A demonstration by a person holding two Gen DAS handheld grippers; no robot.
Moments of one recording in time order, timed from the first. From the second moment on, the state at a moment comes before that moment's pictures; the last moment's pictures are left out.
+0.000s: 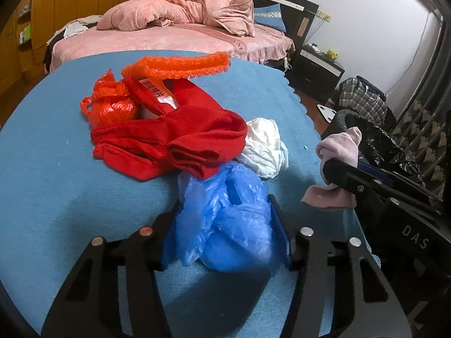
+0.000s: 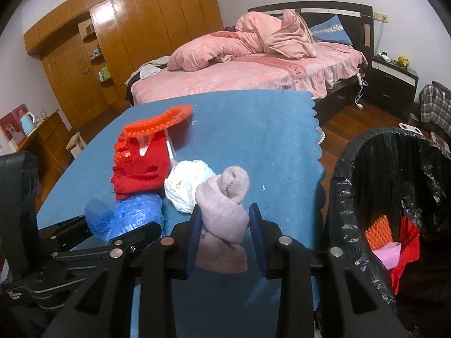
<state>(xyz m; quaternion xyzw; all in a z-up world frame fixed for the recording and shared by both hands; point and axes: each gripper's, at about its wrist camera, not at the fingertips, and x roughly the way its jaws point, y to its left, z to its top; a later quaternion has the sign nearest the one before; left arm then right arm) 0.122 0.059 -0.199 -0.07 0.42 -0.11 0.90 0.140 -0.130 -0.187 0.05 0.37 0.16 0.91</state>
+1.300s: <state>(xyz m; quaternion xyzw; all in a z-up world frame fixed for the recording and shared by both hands) 0.084 -0.002 -0.087 -0.06 0.29 -0.23 0.93 0.090 -0.241 -0.096 0.10 0.26 0.09 0.96</state>
